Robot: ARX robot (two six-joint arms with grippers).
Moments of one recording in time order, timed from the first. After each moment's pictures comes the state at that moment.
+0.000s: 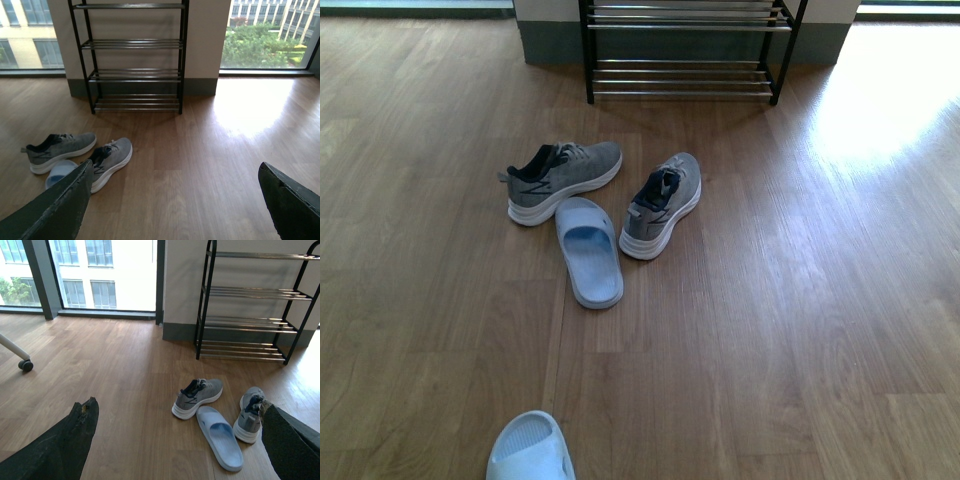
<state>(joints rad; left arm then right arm) 0.00 0.02 0.01 0.00 0.00 -0.01 0.00 0.00 0.02 0.00 0.00 -0.01</state>
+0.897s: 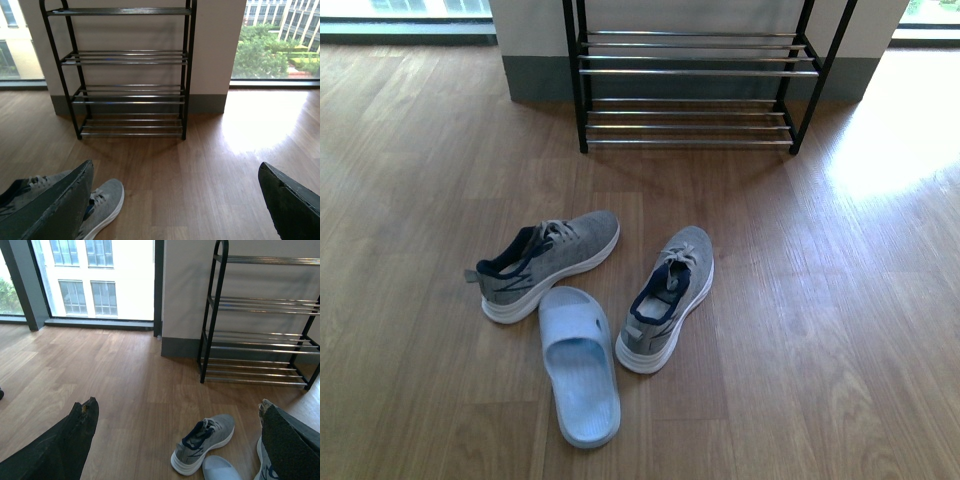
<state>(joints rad) 0.00 0.02 0.01 0.00 0.00 -0.01 0.00 0.00 0.02 0.00 0.00 -0.01</state>
